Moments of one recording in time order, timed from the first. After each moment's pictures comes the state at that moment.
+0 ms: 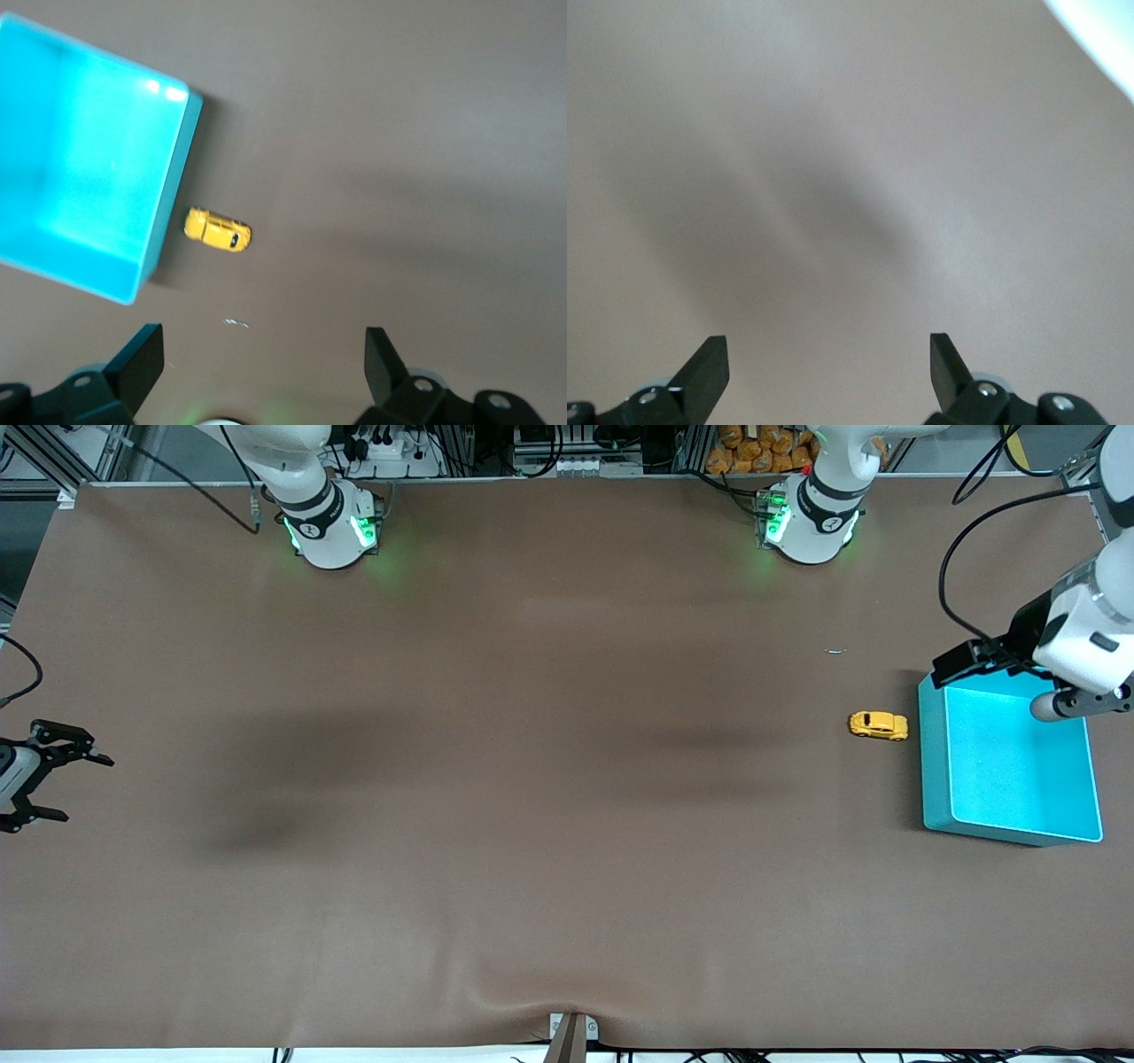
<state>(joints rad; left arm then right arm) -0.01 0.05 -0.06 -1.62 0.00 1.56 -0.33 -0.21 0.40 -0.03 -1.38 0.20 1.74 -1.16</state>
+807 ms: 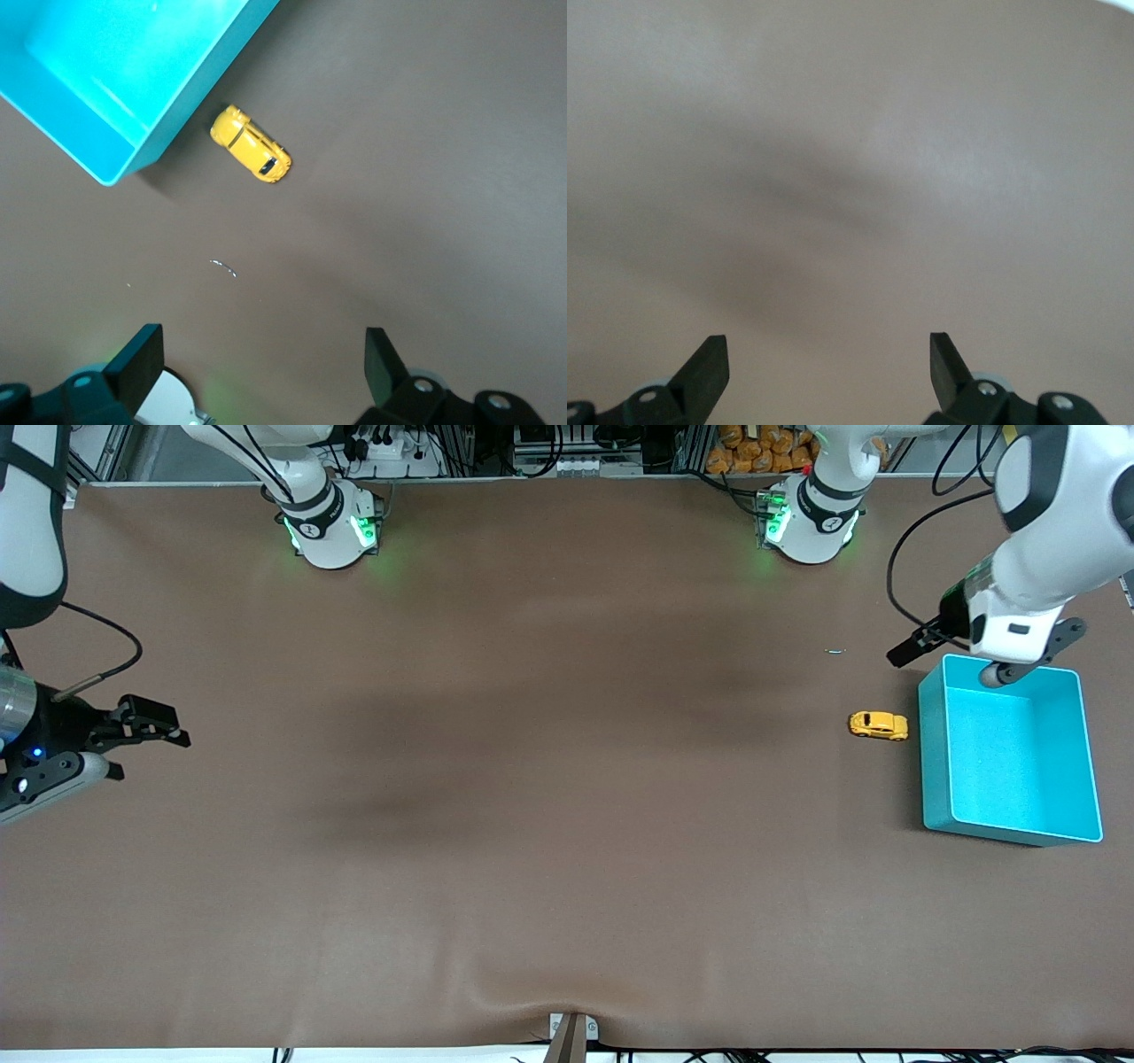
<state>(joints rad) 0.01 -0.20 -0.06 -2.19 0.00 1.81 -0.67 0.01 0.31 -0.04 -1.32 0.12 1.54 -0.41</state>
